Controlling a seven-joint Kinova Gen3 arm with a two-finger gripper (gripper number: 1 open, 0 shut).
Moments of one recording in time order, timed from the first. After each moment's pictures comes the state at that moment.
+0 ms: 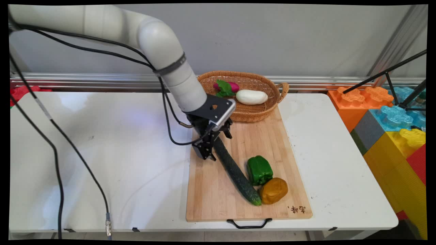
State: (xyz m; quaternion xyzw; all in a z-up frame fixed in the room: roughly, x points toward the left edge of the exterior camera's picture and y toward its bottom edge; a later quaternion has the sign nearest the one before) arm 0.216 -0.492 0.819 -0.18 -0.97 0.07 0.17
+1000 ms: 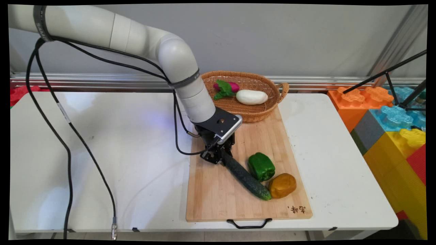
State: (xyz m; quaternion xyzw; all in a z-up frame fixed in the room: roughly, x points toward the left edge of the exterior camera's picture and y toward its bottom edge) arm 0.195 -0.496 0.785 -0.22 -0.96 0.05 0.15
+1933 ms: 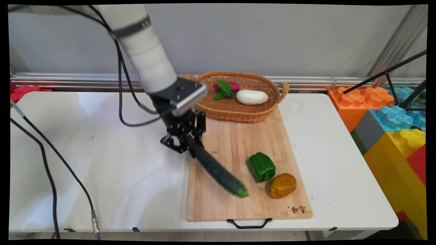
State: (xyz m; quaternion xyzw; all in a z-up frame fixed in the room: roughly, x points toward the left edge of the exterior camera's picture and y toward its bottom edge) arm 0.264 -0.451 0.903 -0.21 -0.96 0.00 0.18
